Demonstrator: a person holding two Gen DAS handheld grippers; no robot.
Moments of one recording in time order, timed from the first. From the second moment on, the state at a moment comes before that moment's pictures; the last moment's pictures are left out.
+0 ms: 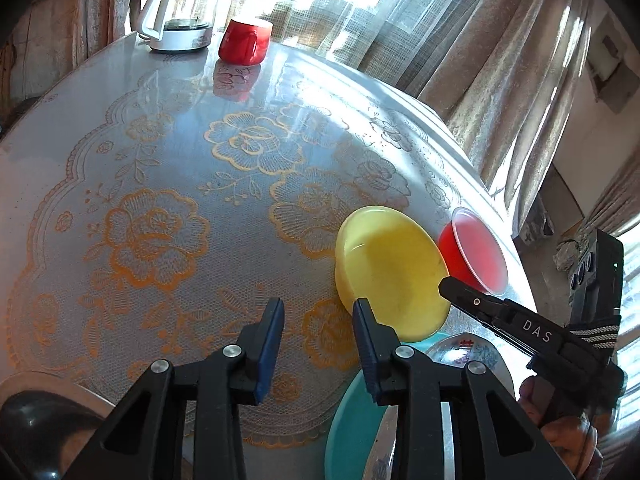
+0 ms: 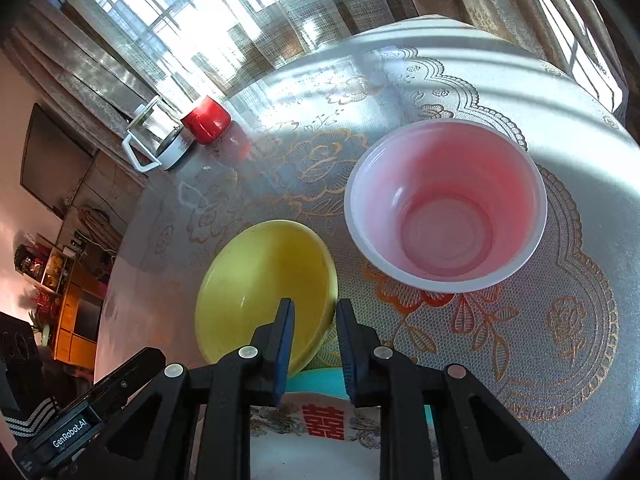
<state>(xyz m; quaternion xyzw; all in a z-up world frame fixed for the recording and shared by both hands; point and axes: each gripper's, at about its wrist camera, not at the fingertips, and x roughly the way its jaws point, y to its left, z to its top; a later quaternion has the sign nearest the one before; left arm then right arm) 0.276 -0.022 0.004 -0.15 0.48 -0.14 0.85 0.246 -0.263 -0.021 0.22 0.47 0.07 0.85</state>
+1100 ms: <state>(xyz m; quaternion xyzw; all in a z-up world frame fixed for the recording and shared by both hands) 0.221 -0.010 0.050 -0.16 0.40 -0.17 0.88 0.217 -0.228 0.010 0.20 0.43 0.13 0.87</state>
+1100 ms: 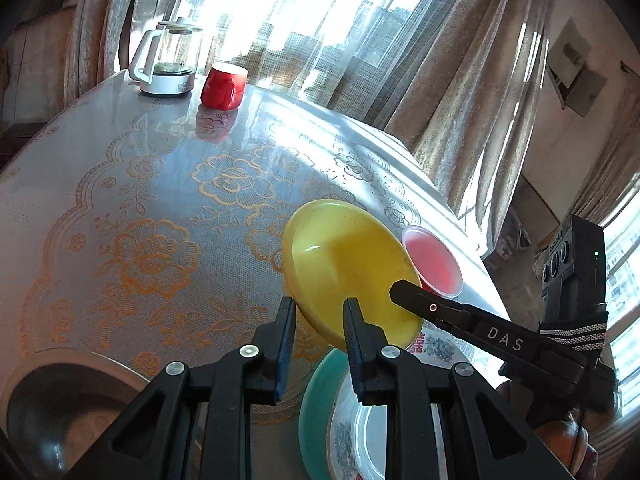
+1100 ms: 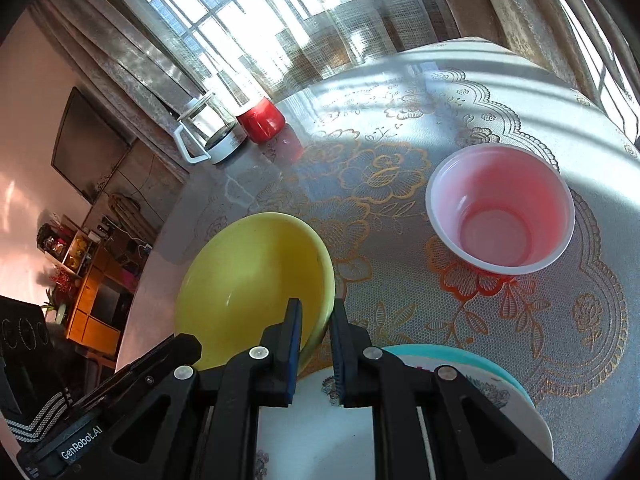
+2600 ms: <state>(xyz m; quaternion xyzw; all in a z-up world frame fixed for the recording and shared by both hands) 0.057 0.128 0.032 -0.24 0.36 -0.10 0.90 0.113 -0.092 0.010 0.16 0.43 0.29 0.84</state>
